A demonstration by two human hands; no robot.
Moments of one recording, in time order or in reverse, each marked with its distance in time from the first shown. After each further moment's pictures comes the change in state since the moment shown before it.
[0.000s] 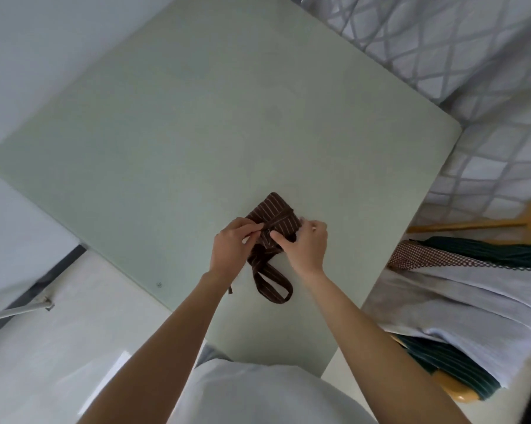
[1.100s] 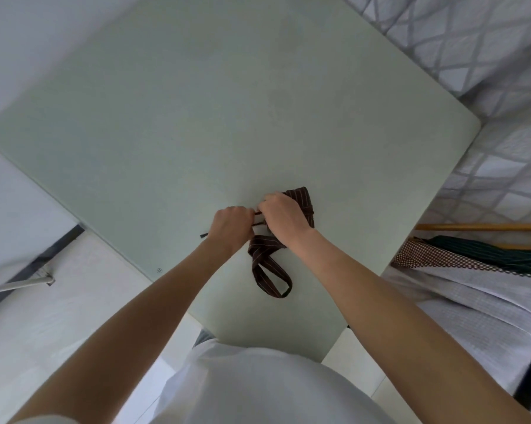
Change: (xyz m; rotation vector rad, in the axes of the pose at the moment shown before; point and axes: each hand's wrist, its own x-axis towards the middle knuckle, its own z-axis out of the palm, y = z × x) left_hand 0.035 0.004 -0.008 0.769 -0.490 -0.012; right_hand 0.035 -0.054 0.005 -0.619 -0.313 -0.775
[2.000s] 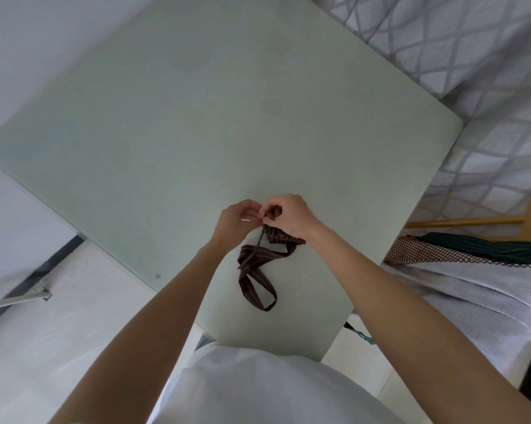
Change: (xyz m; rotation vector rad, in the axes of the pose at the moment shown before) left_hand 0.000 0.001 0.002 -1.202 0.084 -0.072; right_hand -0.020 0.024 -0.018 0.708 0.003 0.189
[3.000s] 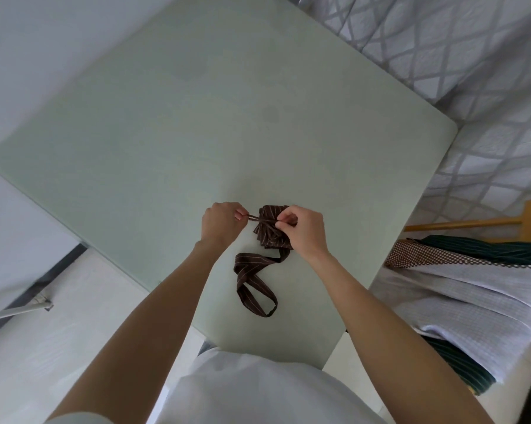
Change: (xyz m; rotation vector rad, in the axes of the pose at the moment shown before) left_hand 0.012 -0.005 -0.018 0.606 0.178 0.003; right_hand -0.028 0.013 0.015 0.052 0.401 0.139
